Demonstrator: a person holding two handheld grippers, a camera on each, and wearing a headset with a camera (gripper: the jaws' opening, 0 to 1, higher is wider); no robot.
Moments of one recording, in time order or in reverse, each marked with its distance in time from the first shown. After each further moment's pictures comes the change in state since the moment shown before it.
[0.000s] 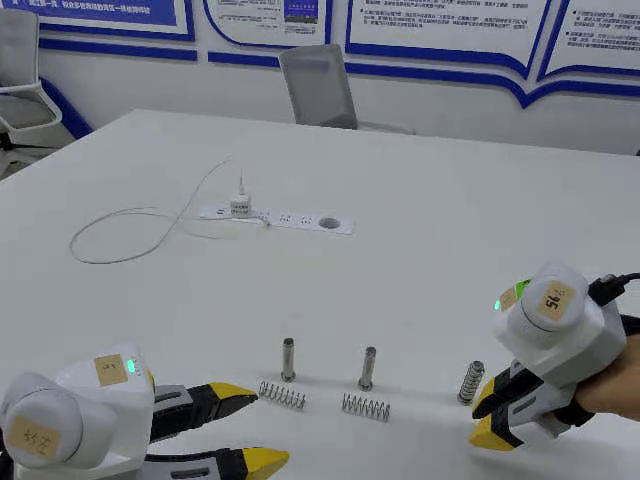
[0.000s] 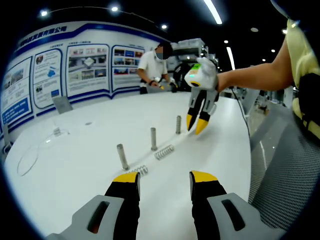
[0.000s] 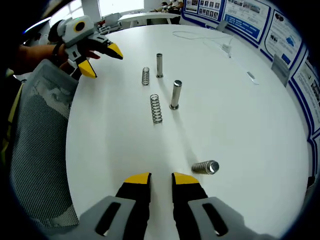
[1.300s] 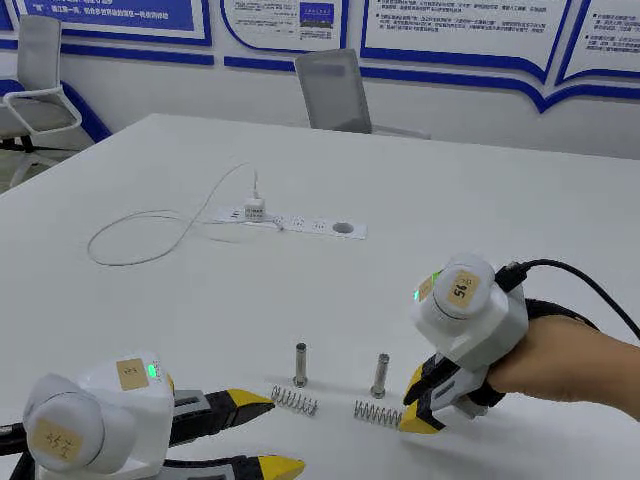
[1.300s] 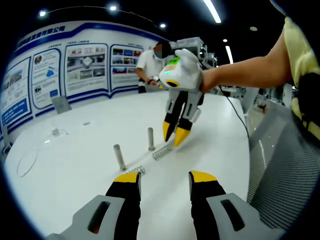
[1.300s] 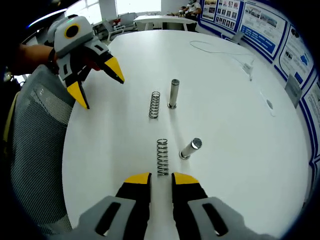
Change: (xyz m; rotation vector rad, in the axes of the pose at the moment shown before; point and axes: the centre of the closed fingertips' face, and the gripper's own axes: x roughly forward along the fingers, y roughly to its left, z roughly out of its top) left arm 0.002 -0.006 0.000 0.005 0.013 -0.009; right arm 0.039 0.005 0.071 -0.118 -0.033 0.053
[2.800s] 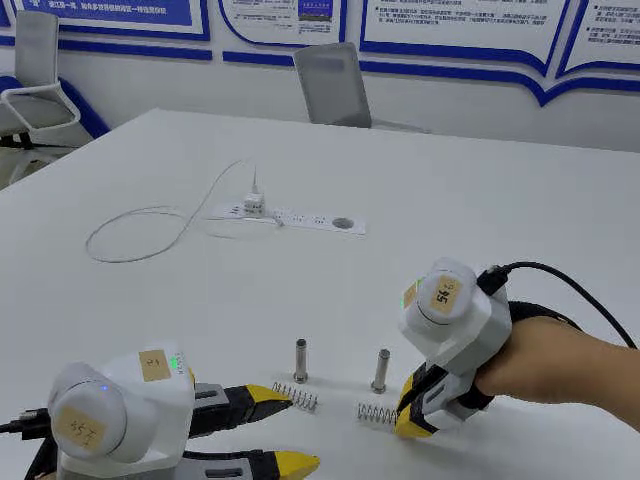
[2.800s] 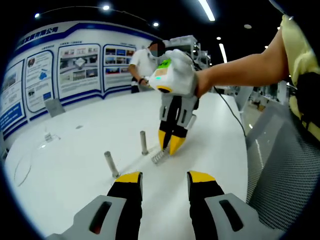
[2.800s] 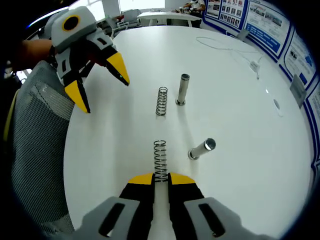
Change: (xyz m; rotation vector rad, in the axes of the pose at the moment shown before) left arm 0.015 -0.009 0.009 0.035 0.012 -0.057; right arm 0.004 0.013 -0.004 -0.013 0.028 0.036
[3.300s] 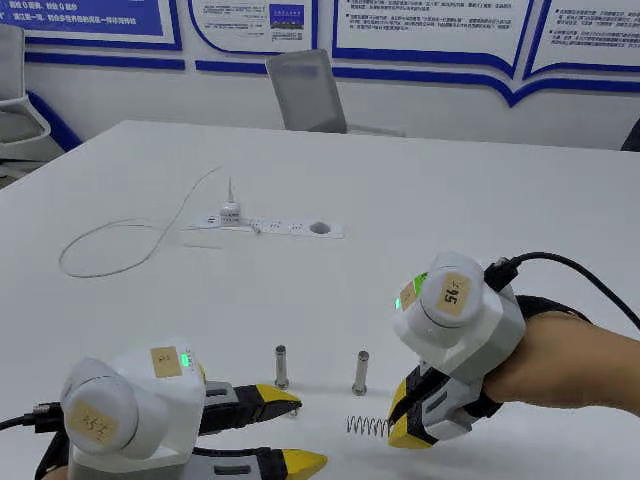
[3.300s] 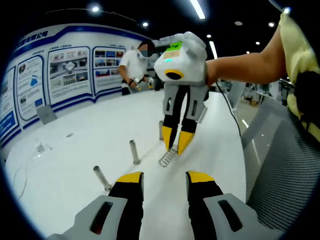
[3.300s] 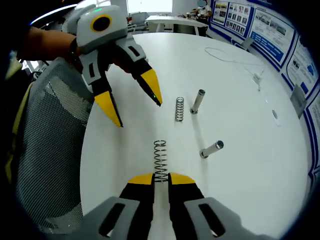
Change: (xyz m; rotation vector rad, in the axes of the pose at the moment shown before) left arm 0.017 -0.013 0.014 0.052 0.002 -0.068; right arm -0.031 0.031 0.006 -0.060 -0.033 0.004
